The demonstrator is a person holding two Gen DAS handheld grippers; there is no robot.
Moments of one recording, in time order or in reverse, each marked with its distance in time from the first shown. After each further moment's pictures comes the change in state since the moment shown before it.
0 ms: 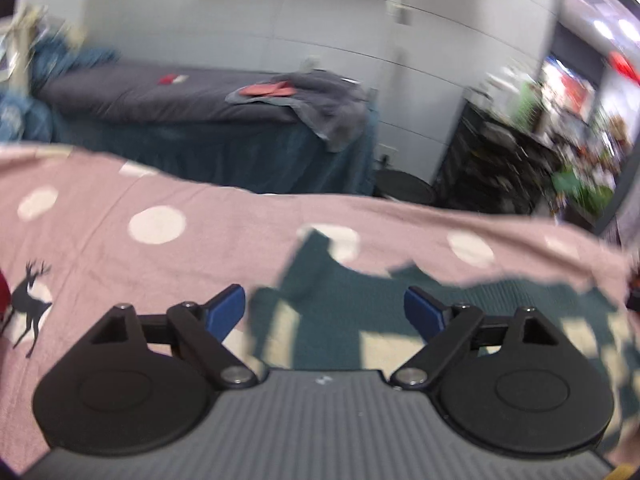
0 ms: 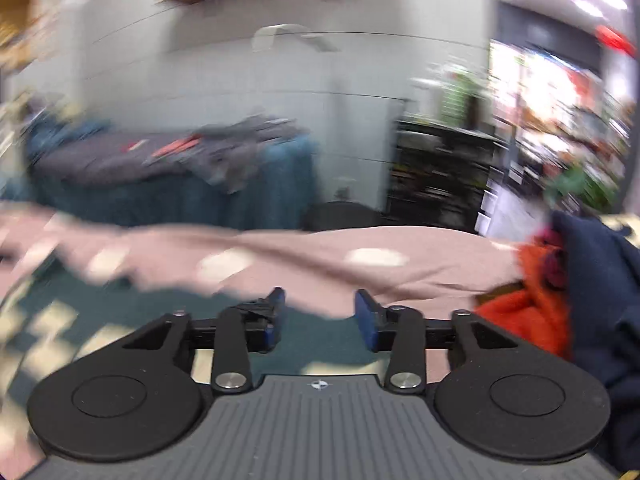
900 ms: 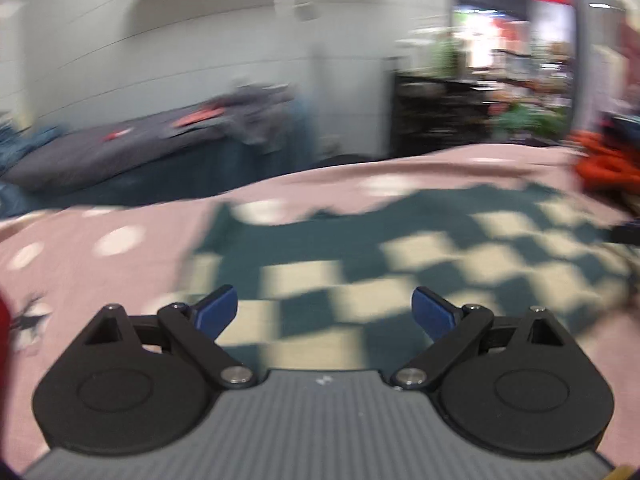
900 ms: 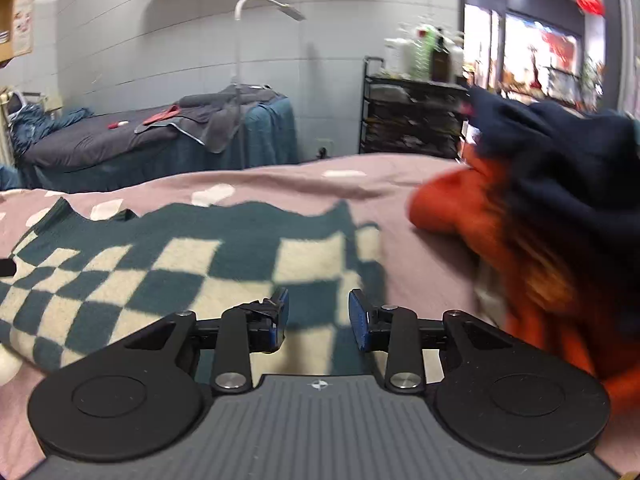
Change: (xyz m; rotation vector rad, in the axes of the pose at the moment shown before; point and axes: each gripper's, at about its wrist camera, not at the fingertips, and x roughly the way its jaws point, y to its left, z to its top) left arm -0.064 -0.078 -0.071 0.279 -0.045 -0.102; right arm -0.047 -0.030 -0.058 0.215 0.093 -0.140
